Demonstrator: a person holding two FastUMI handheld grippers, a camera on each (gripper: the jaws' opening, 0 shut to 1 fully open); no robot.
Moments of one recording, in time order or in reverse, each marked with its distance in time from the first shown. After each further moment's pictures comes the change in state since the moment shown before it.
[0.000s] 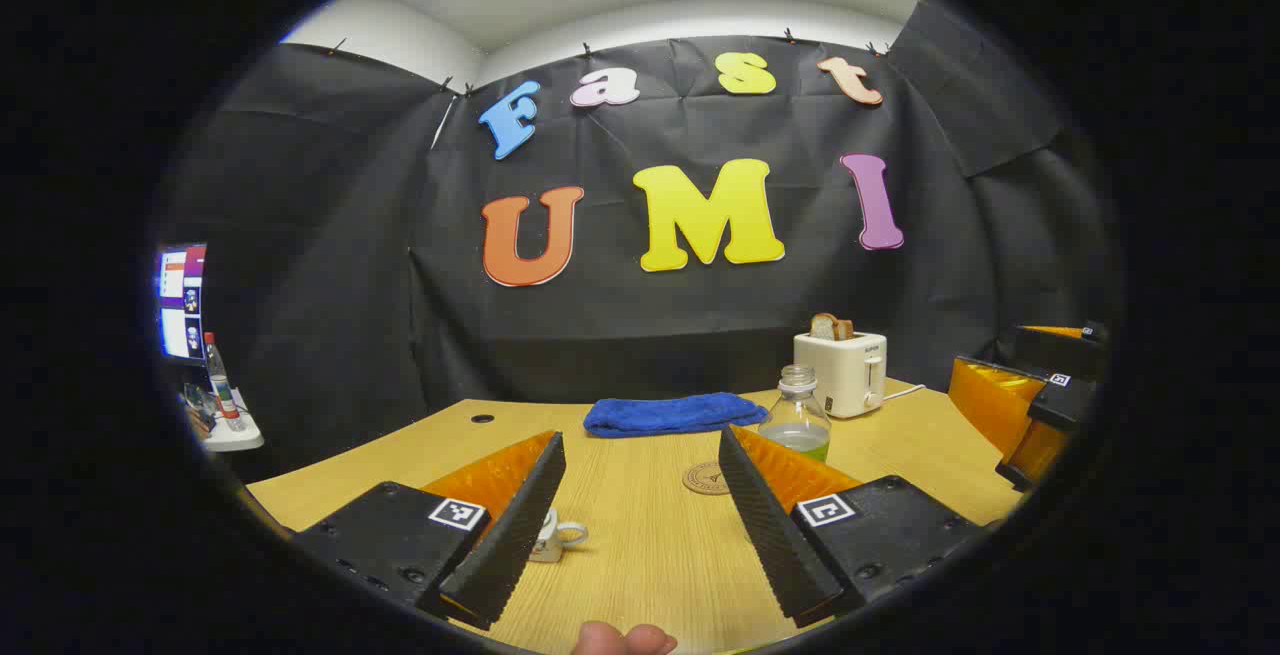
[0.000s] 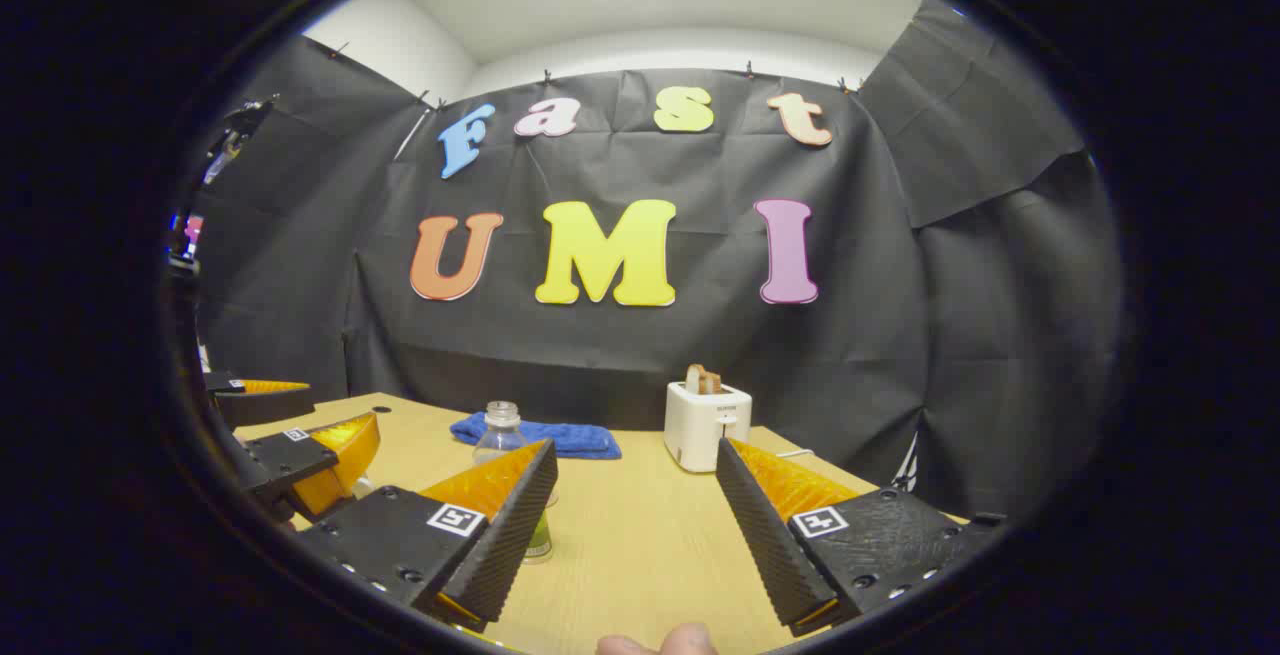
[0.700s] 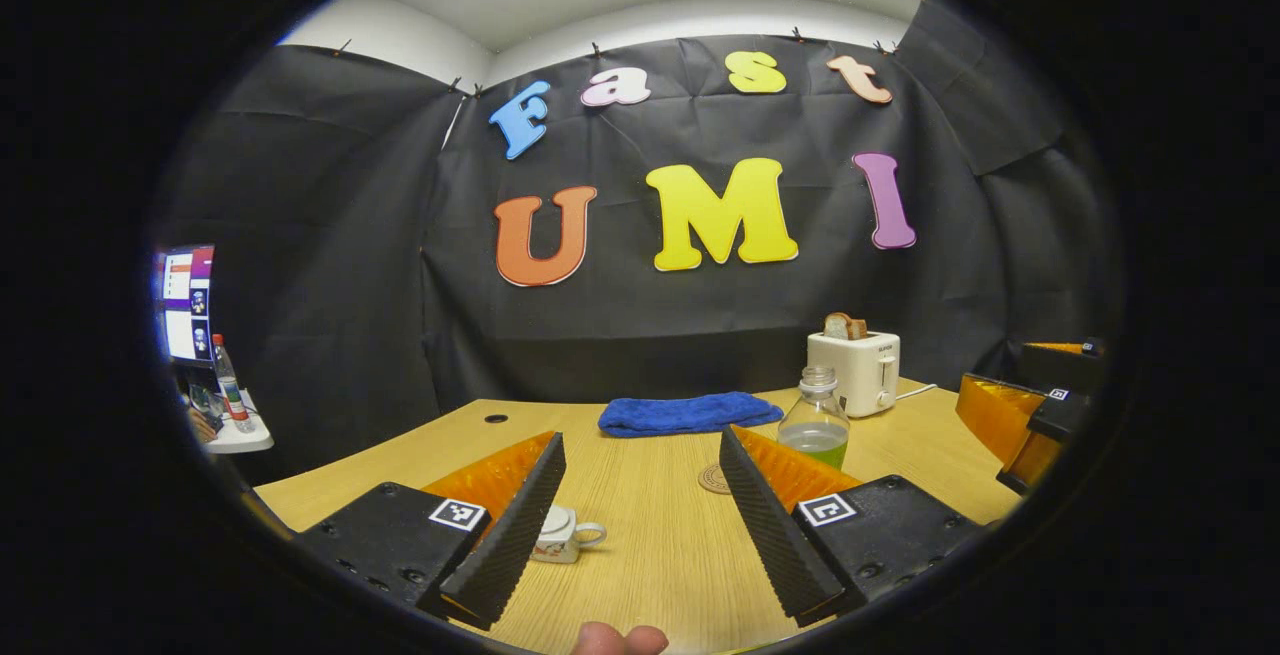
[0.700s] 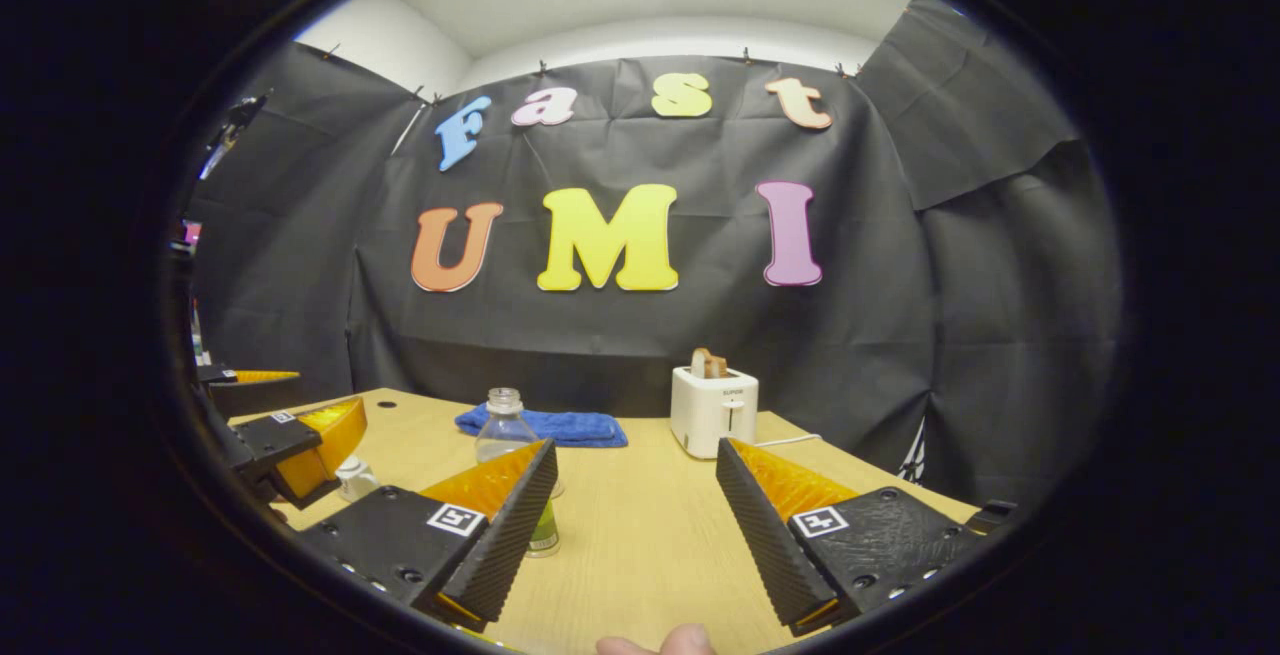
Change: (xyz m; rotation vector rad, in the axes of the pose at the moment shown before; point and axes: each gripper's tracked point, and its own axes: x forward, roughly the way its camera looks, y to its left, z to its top) left arm -0.002 0.013 0.001 -0.004 -0.002 0.038; right arm 0.004 0.002 -0.013 0.022 0.046 0.012
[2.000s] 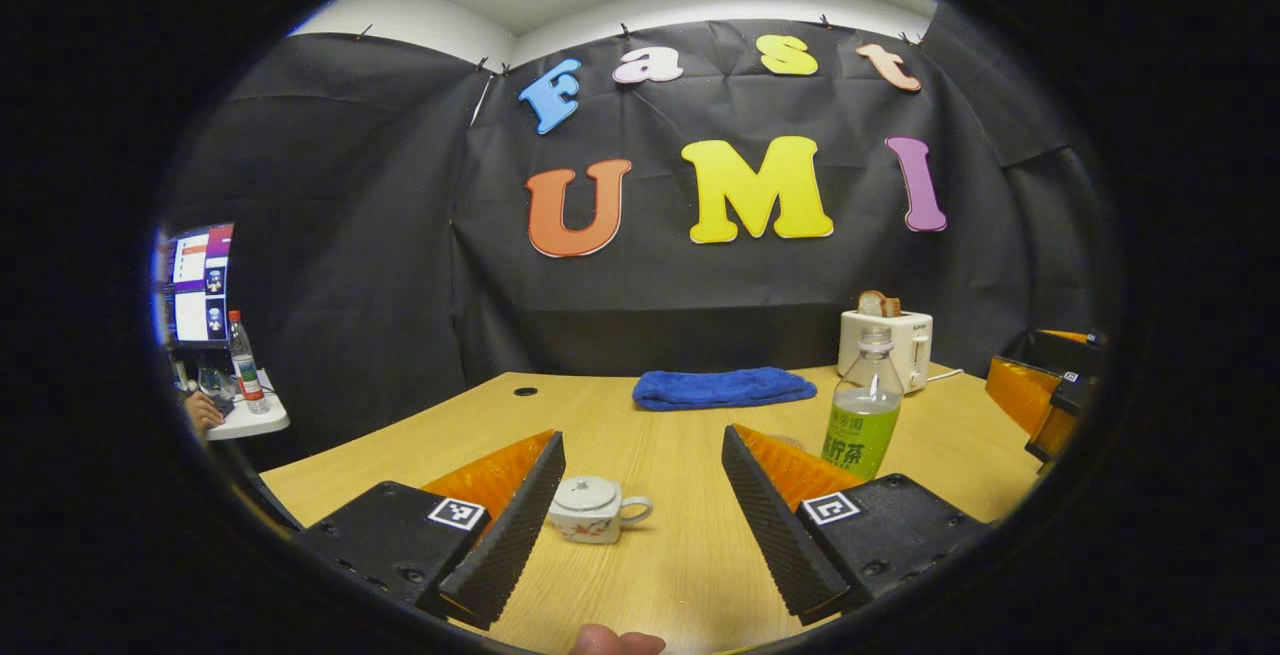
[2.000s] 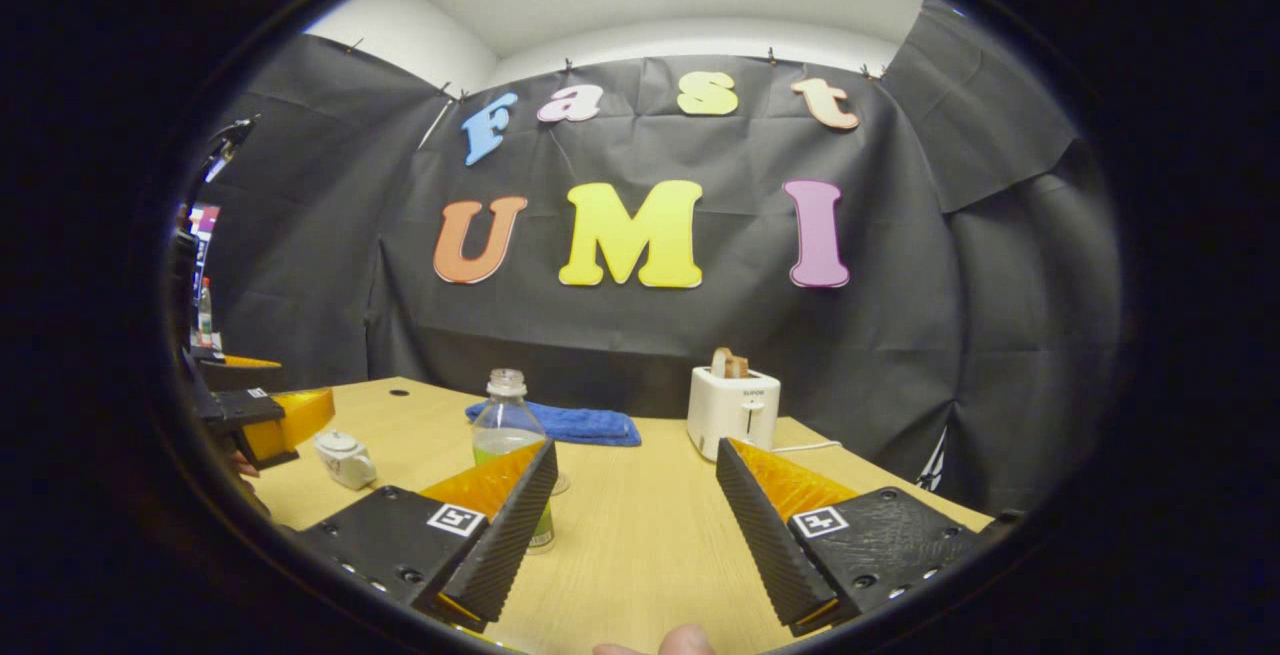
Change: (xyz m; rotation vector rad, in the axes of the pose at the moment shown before) left arm -0.004 0.048 -0.041 -0.018 0.086 0.089; right arm 0.021 -0.001 -0.025 -0.048 -0.005 0.080
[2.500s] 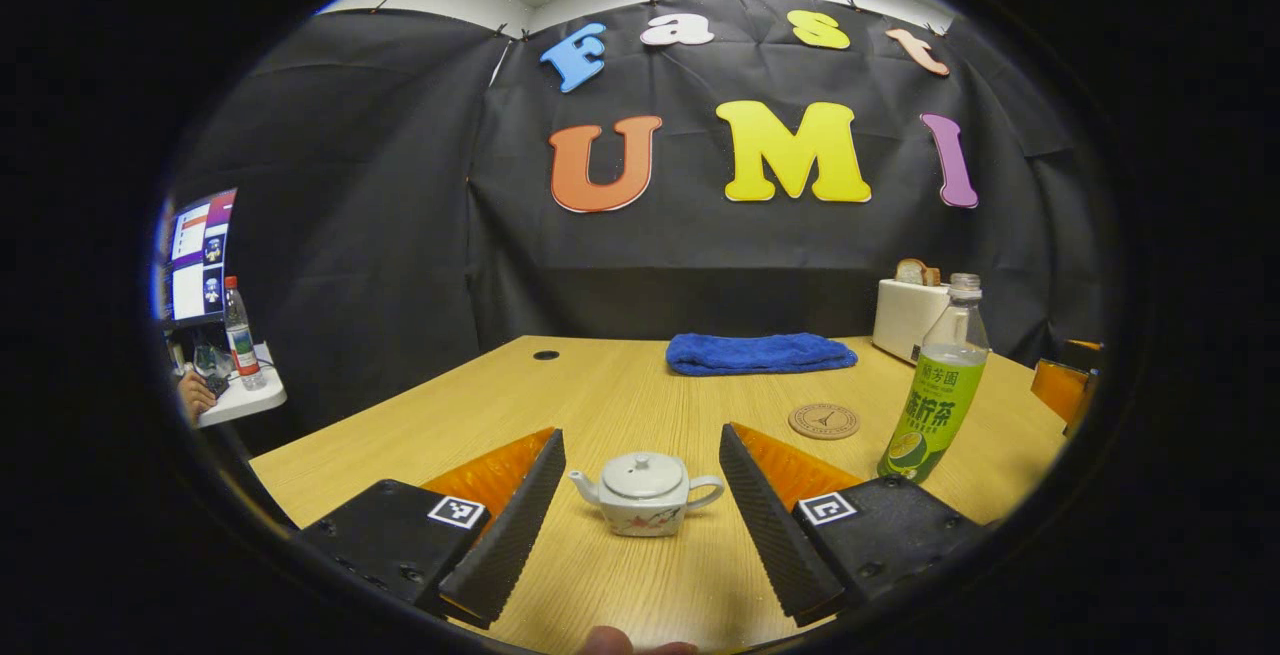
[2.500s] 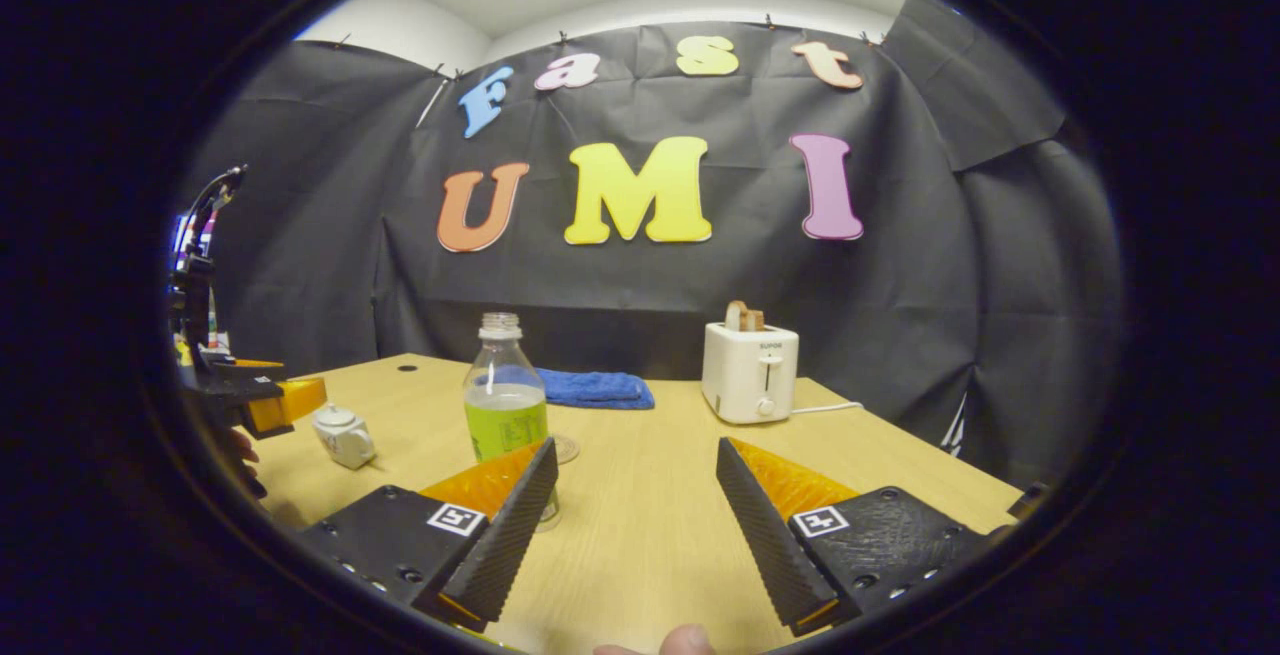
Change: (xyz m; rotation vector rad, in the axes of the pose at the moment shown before) left arm 0.042 0.032 -0.042 -0.026 0.099 0.006; right arm 0.018 -0.006 -0.036 0.031 0.097 0.009
